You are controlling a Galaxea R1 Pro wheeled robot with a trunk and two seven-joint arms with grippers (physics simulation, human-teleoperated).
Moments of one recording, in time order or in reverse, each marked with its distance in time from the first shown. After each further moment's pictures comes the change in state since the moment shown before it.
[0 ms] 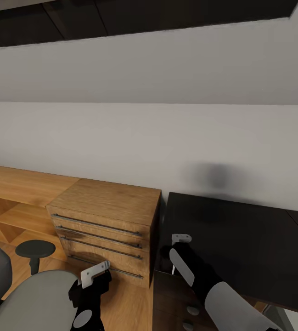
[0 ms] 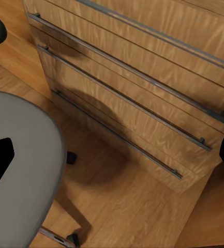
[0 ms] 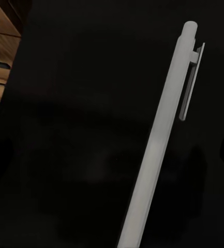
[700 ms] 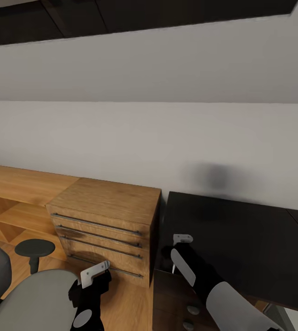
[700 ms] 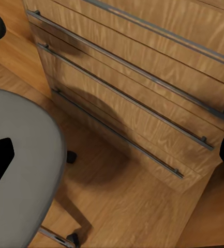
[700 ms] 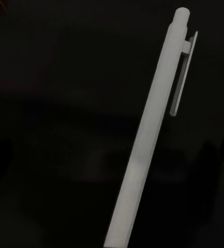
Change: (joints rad) left arm 0.000 0.000 0.002 0.000 0.000 0.001 0.000; right arm 0.000 -0.010 -0.001 0.004 0.001 0.001 0.001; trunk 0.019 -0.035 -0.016
